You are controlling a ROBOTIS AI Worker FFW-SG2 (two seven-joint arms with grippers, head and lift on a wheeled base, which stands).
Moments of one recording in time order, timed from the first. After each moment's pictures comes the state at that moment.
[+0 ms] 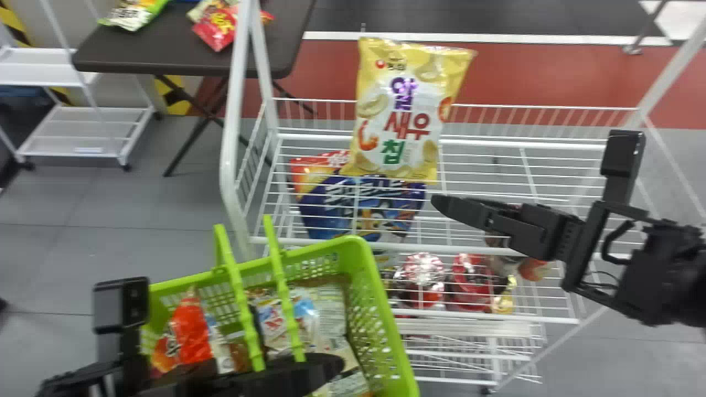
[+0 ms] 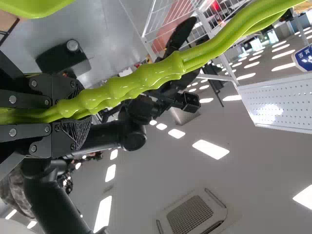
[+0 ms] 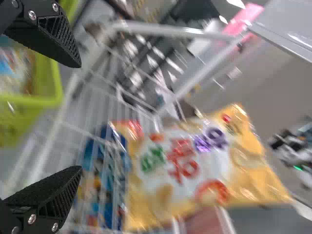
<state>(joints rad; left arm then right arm) 0.48 0.00 0.26 -2.19 0.29 1.21 -1.56 0.17 -0.30 -0.07 -2.03 -0.73 0.79 0.31</state>
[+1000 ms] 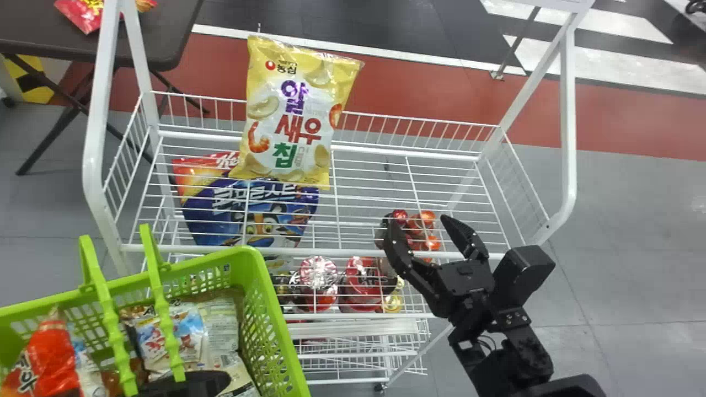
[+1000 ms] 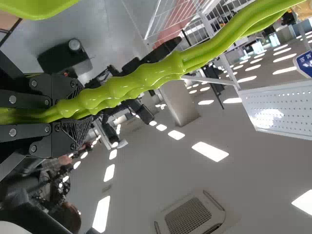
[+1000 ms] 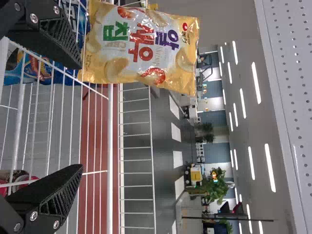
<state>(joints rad) 0.47 0.00 0.25 -2.17 0.28 1.22 -1.56 0.50 -0.24 0.00 -1.92 -0.30 -0.03 0.10</state>
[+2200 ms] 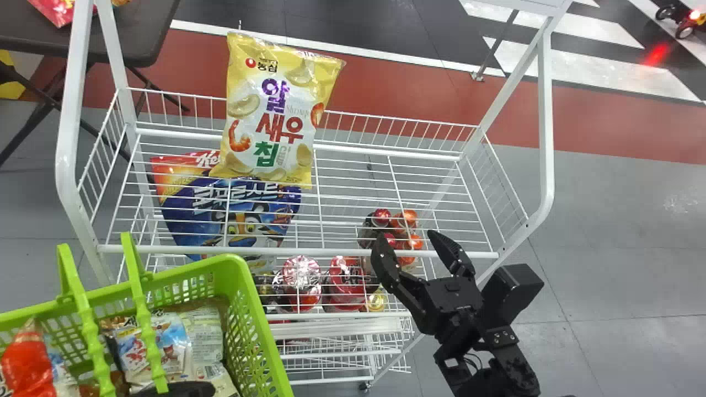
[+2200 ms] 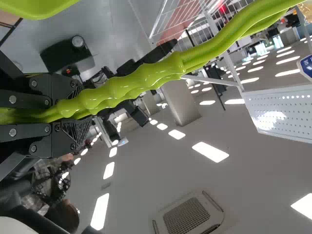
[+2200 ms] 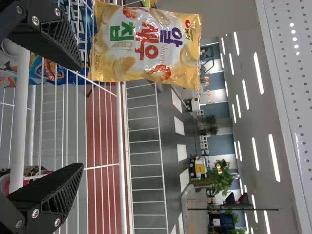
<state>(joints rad) 0.49 0.00 0.24 -2.18 0.28 1.24 -1.56 0.56 -0.21 -0.02 -1.95 -0.30 -0.03 0.10</state>
